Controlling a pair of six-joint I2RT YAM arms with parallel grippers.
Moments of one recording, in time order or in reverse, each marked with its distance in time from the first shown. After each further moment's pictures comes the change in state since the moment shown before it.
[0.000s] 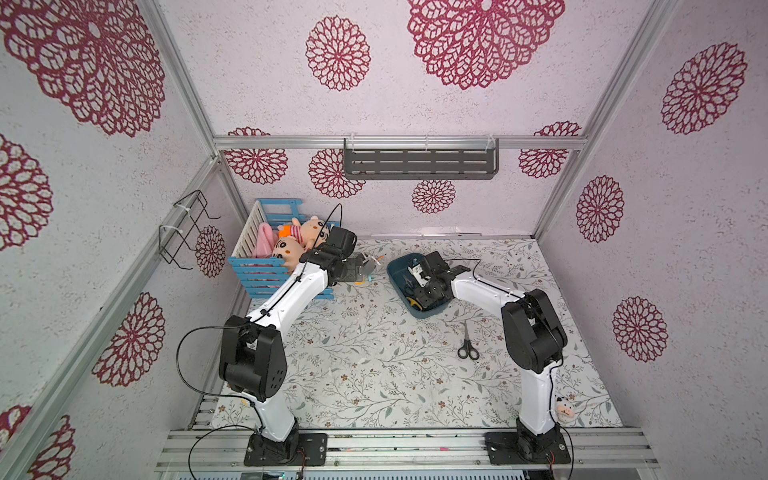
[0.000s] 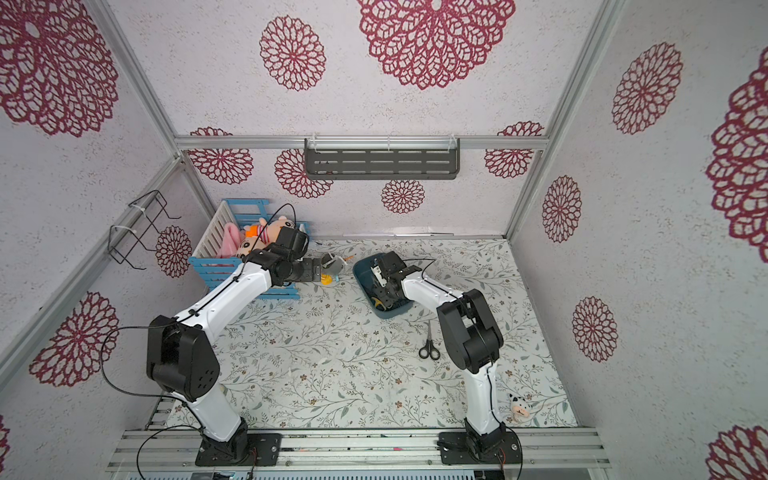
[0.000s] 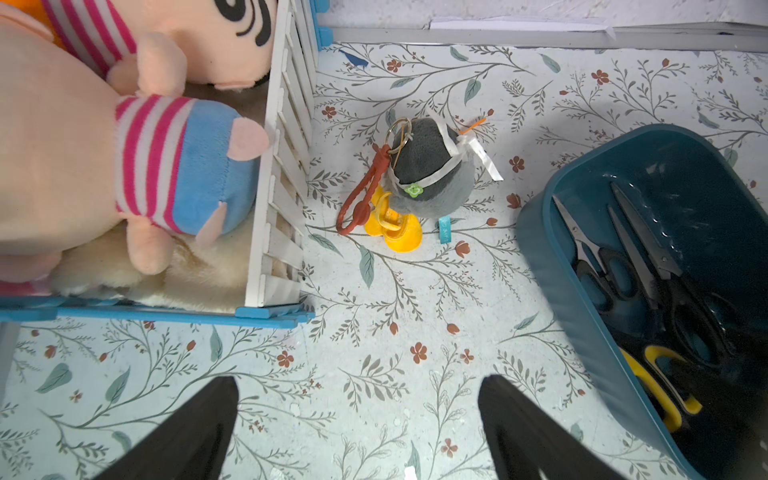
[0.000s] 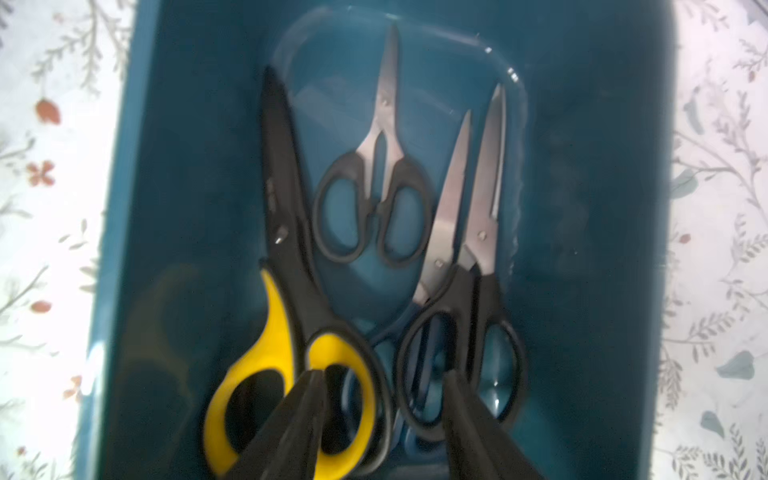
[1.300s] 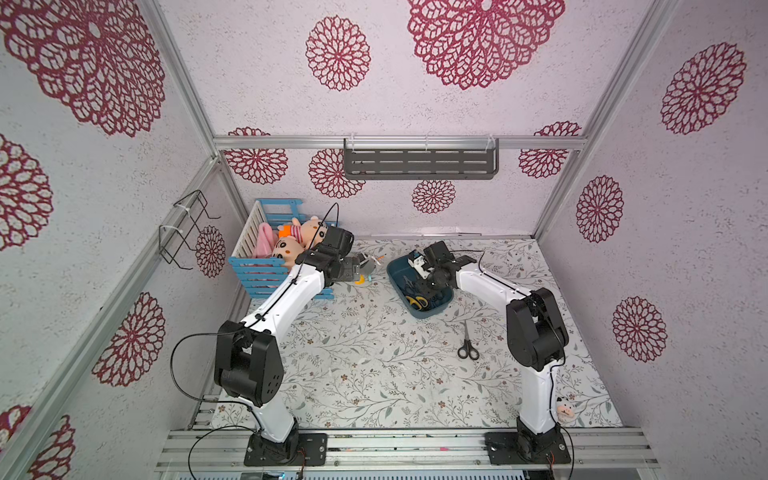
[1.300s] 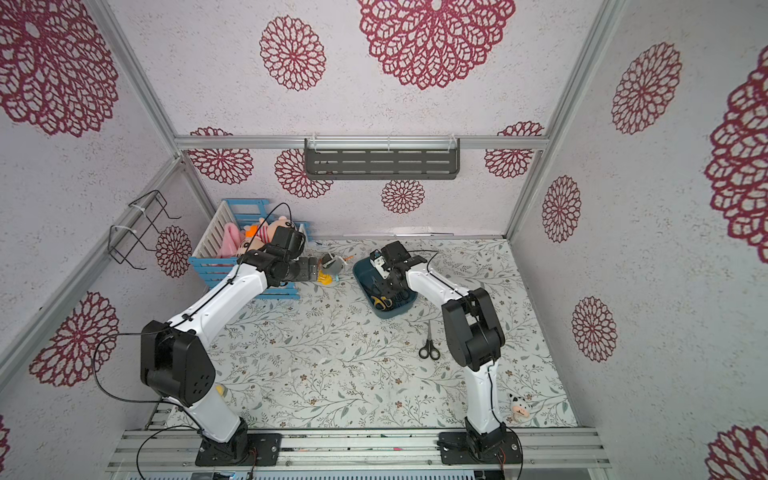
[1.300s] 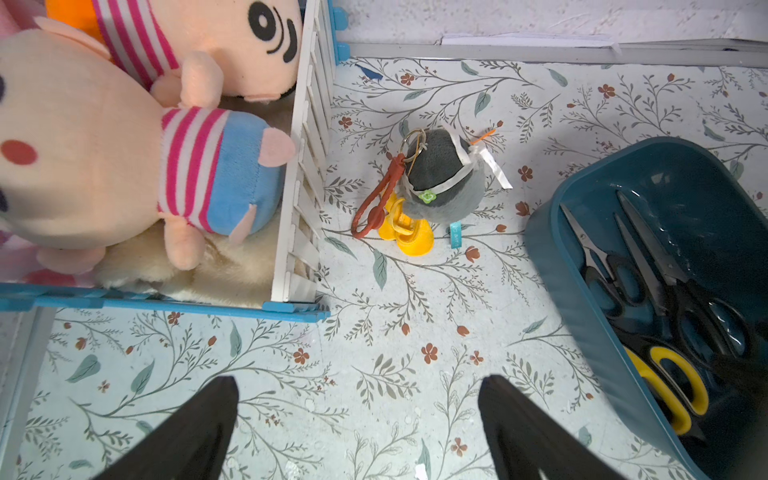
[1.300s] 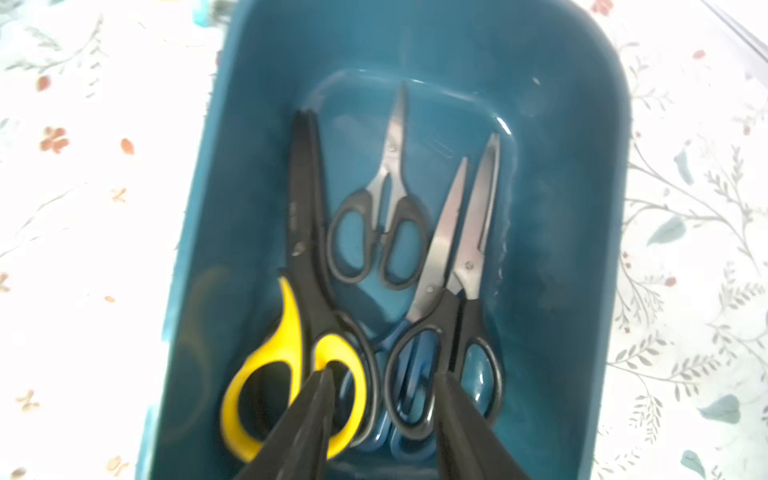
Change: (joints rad) left arm 0.013 -0.032 -0.014 -0.003 -0.022 0.004; right arm -0.028 -0.005 0.092 -0.101 -0.130 -0.090
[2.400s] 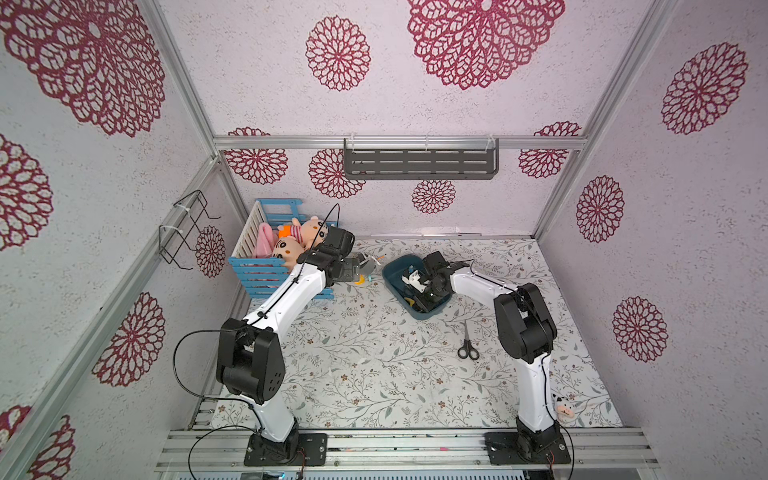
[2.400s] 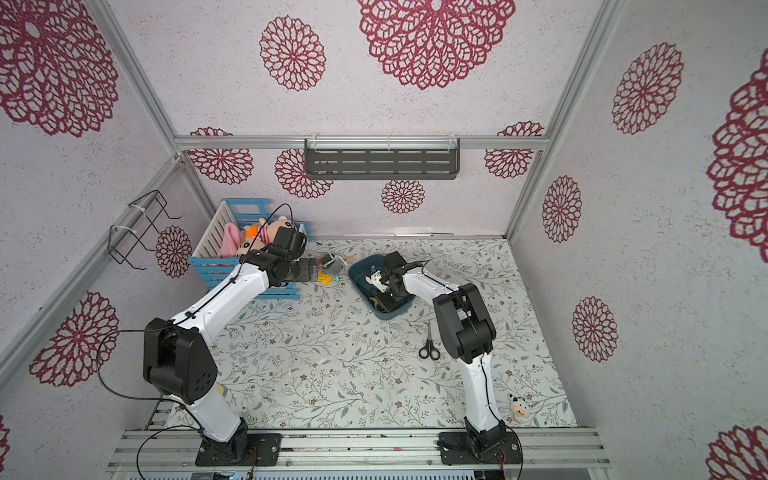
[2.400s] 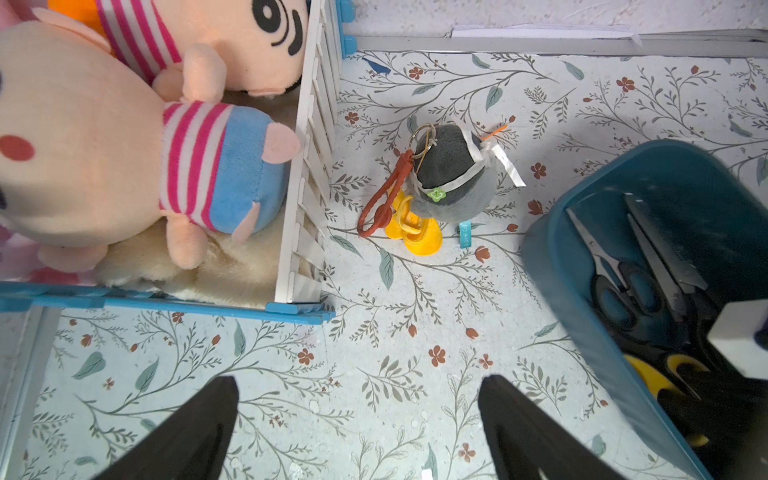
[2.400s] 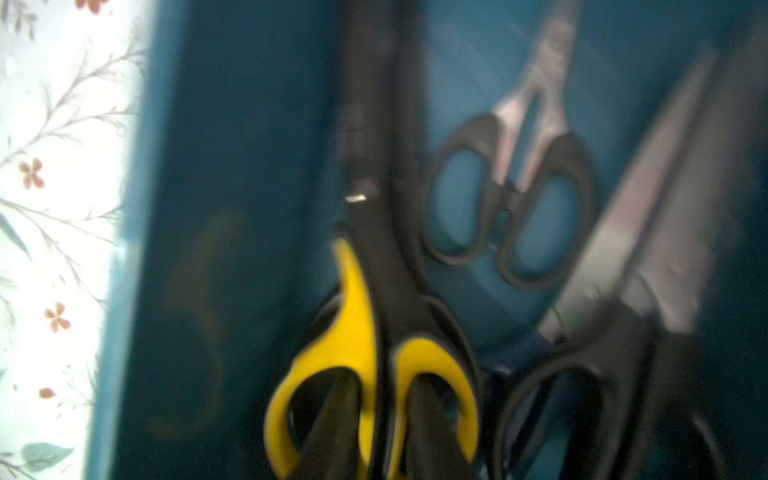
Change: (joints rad) left arm 0.000 0.018 0.002 -0.003 -0.021 -0.004; right arm -0.011 0.102 -0.018 -0.033 -0.201 -0.081
